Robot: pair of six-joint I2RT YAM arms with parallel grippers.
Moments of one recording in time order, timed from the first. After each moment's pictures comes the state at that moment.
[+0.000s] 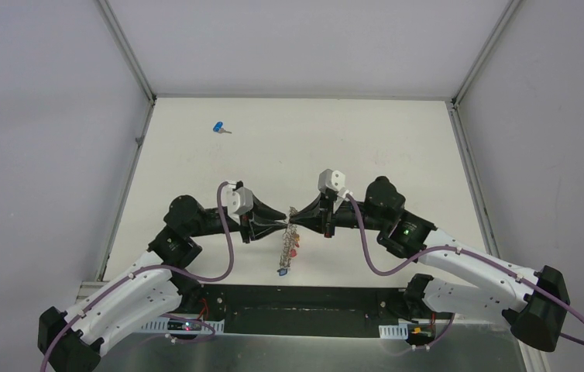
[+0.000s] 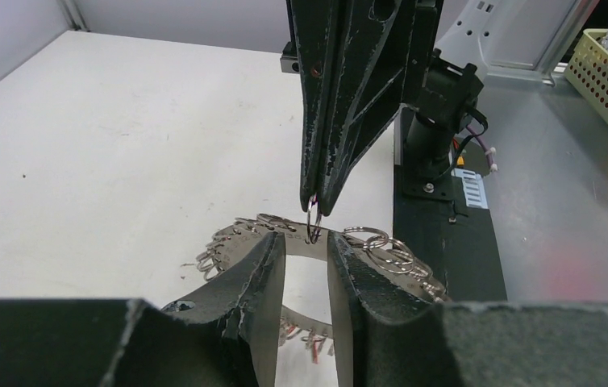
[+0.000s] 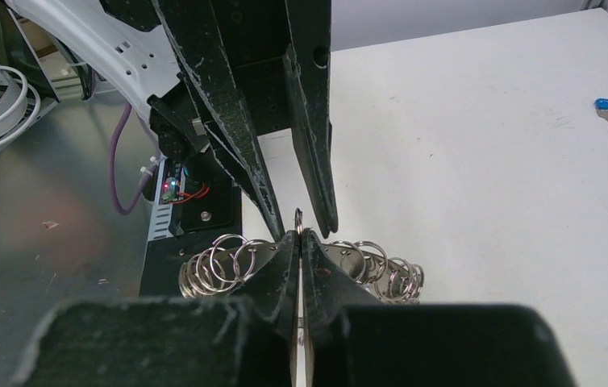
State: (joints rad) left arm -0.68 0.64 0.45 0.36 0.72 -0.14; right arm 0.97 0.96 0.71 0.17 -0.51 0.05
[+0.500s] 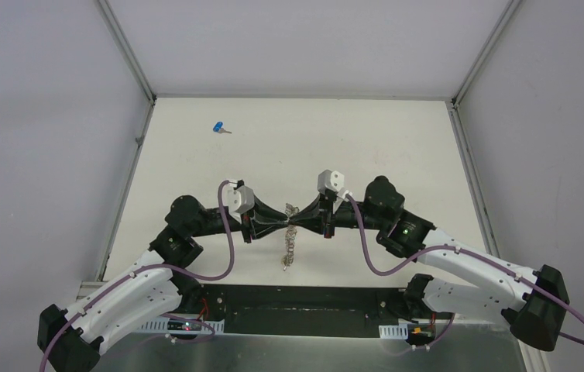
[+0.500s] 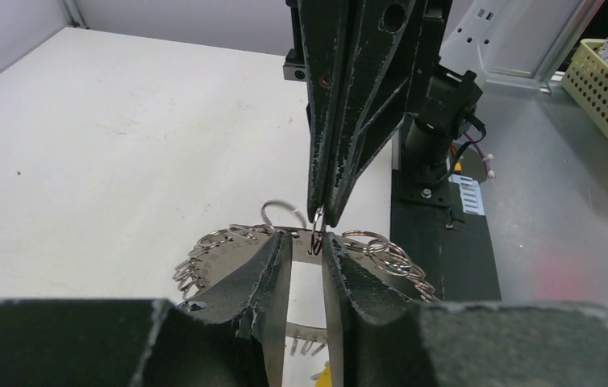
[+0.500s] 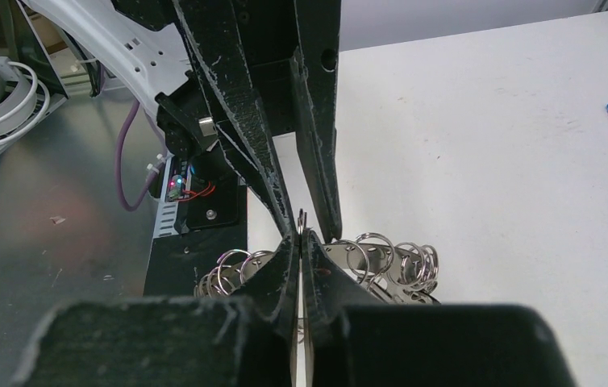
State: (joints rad) left arm -0.70 0.66 0.45 0.37 0.69 -0.16; right arm 0.97 0.97 0.71 0.18 -0.54 0.05
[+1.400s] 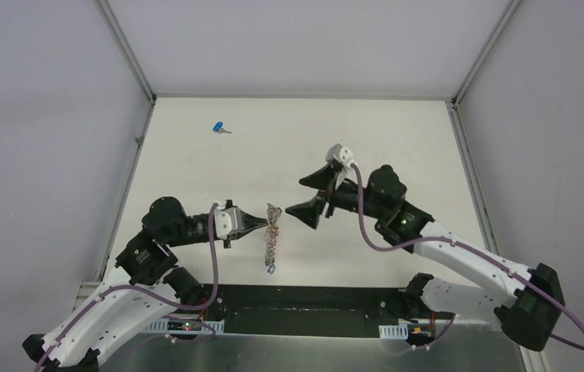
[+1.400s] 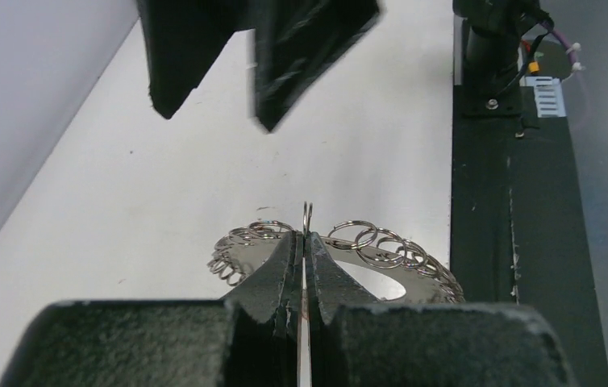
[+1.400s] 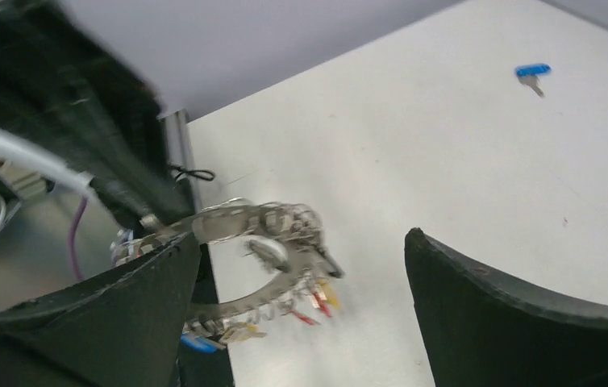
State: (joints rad) left arm -0.70 0.49 0.64 -0.17 0.63 0.25; right arm 0.90 0.98 0.72 0.24 -0.41 0.18
